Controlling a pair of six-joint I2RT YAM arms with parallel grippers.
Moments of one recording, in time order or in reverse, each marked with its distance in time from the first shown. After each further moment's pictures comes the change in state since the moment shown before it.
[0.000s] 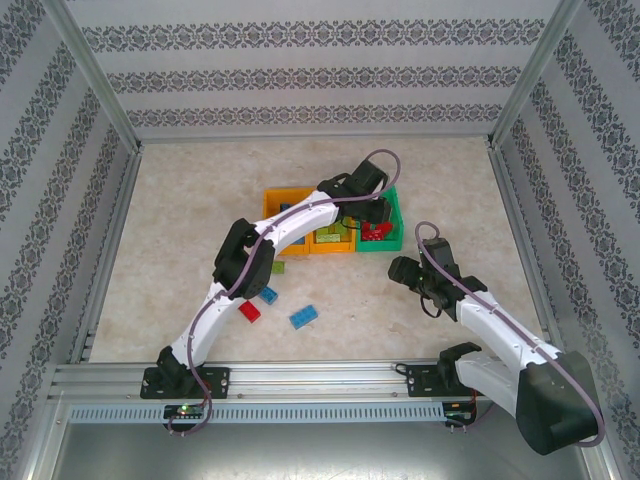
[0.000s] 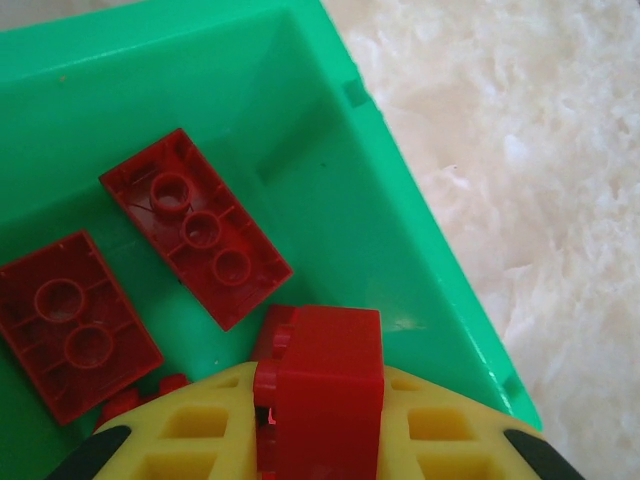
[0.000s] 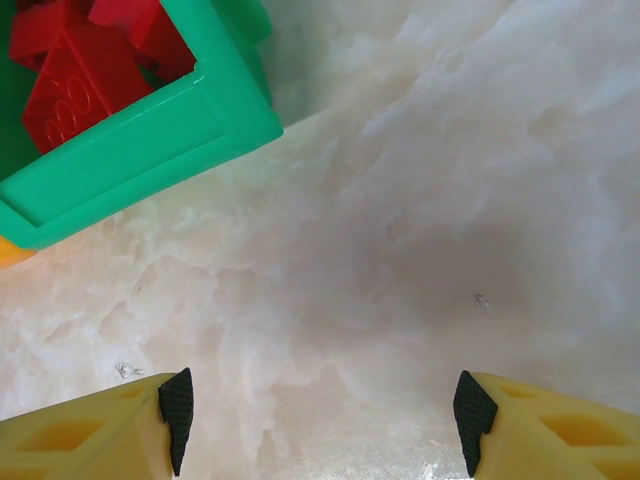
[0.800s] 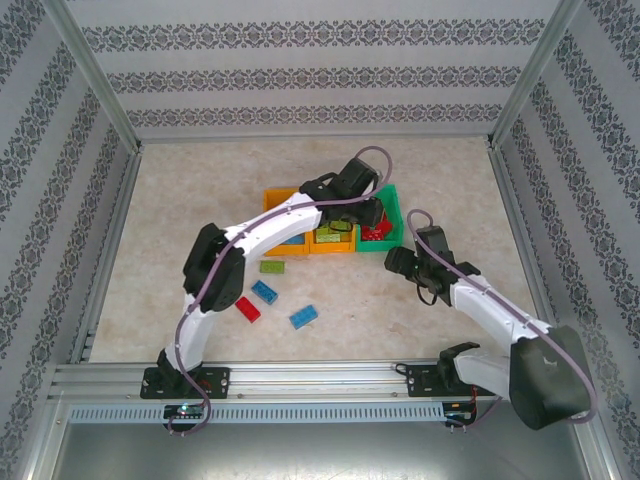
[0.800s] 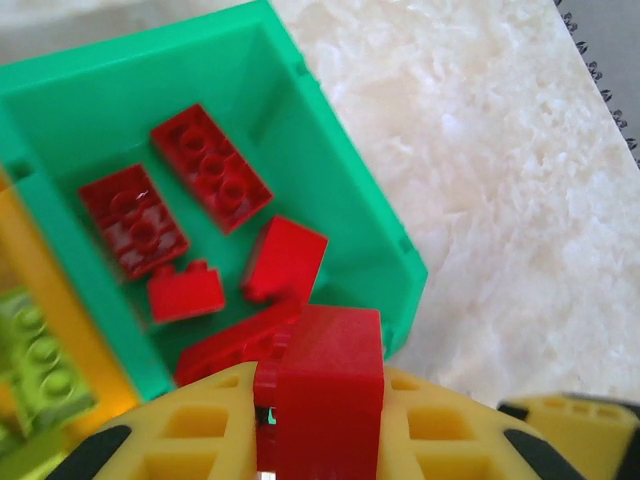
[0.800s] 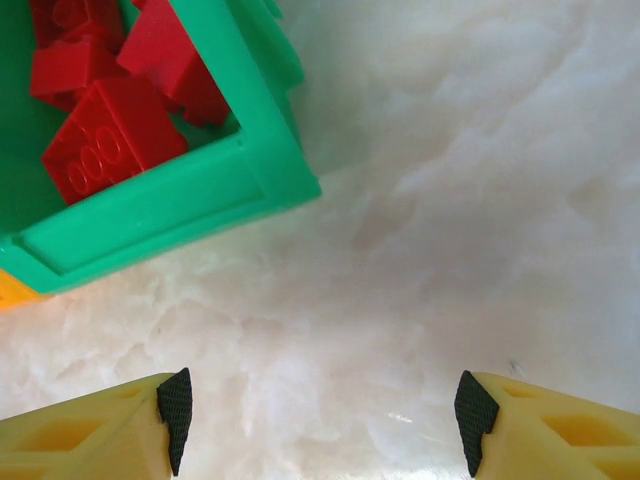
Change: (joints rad) left arm -0.032 -0.261 -0.238 0.018 -0.036 0.028; right arm -0.002 0.110 0.075 0.026 0.009 -0.023
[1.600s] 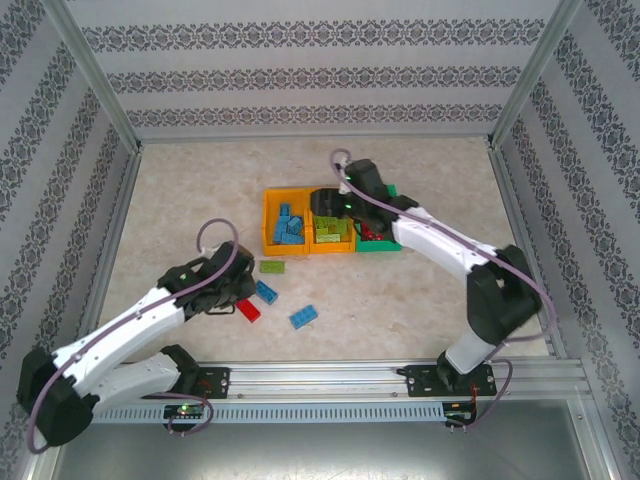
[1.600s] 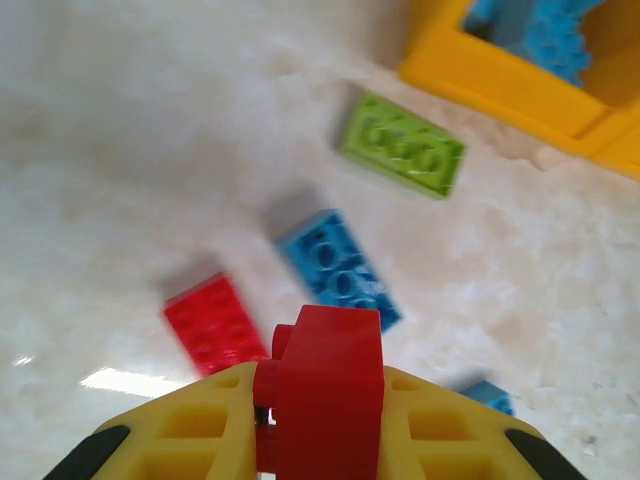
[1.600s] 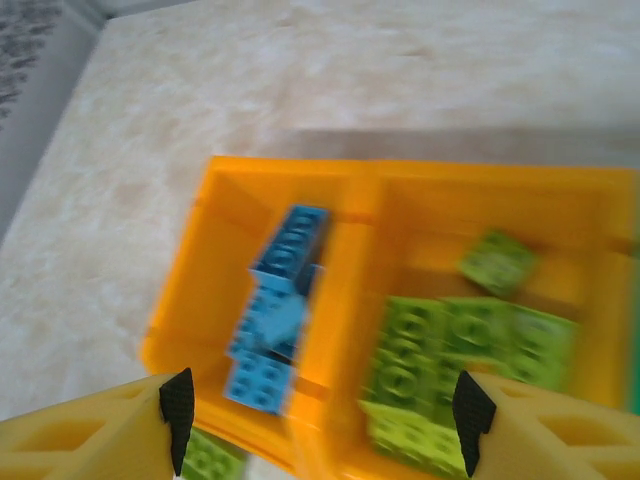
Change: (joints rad) left arm 0.097 -1.144 -1.172 -0.229 -0.270 -0.558; right arm 0.248 0.487 0.664 0.092 -0.104 -0.161
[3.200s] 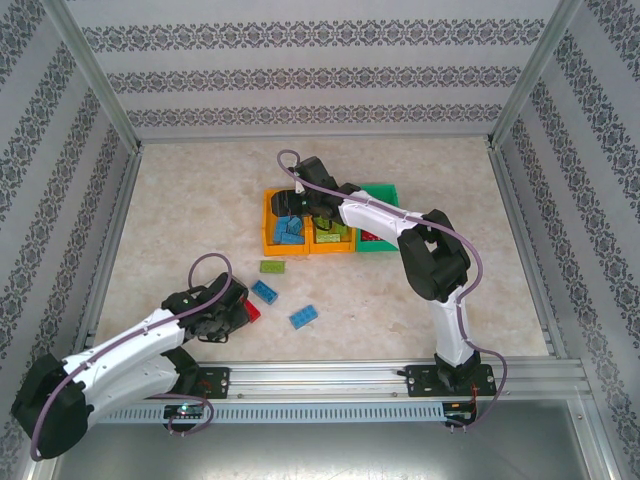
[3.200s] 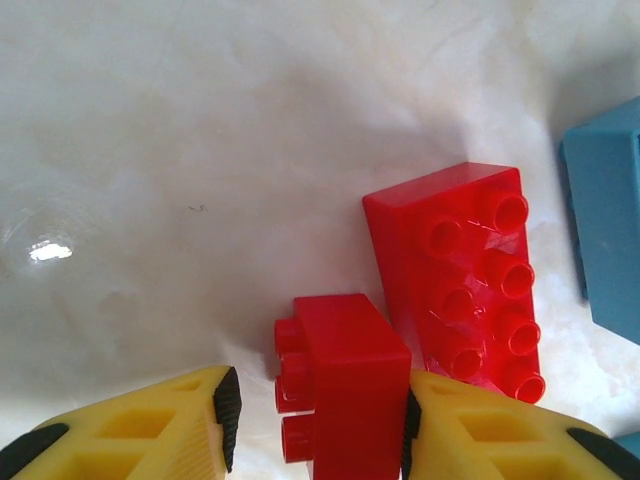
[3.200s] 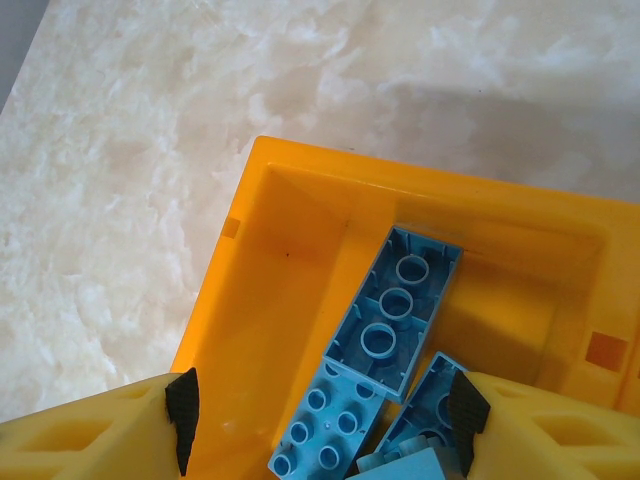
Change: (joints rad) left arm 0.019 -0.142 -0.361 0.056 0.081 -0.209; right arm 0.123 0.502 0.444 -0.037 -0.049 -0.004
